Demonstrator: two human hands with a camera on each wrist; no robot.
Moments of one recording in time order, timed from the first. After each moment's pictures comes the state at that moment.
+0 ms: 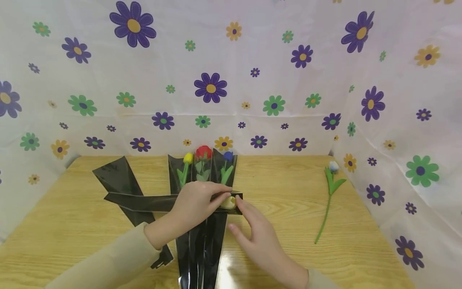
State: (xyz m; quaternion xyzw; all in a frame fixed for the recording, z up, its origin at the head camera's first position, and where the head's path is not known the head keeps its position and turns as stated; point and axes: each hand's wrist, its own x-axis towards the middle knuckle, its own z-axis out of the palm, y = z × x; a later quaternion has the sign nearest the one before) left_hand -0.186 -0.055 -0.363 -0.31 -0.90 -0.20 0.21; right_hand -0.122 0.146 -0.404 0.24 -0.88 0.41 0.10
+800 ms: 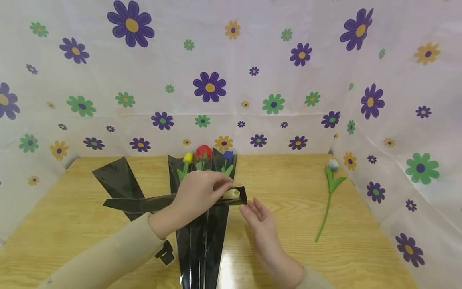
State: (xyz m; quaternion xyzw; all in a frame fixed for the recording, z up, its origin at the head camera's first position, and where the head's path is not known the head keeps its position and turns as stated) left_hand -0.198 -0.049 -0.347 -0.29 -0.91 -0.22 0.21; right_hand -0.131 0.135 -0.403 -0.04 -0.60 0.79 -0.09
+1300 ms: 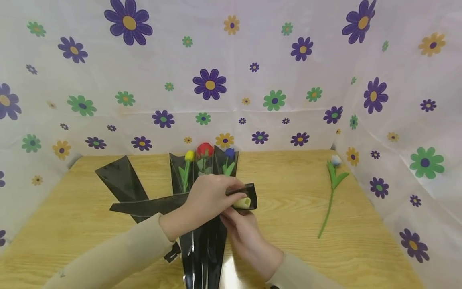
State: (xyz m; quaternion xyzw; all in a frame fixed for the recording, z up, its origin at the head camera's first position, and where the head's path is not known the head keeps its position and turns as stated) left_hand -0.190 -0.032 -0.347 -0.32 -0.91 -0.20 0.17; right_hand -0.143 0.092 -0.418 -0.08 -0.49 0.85 -0.15
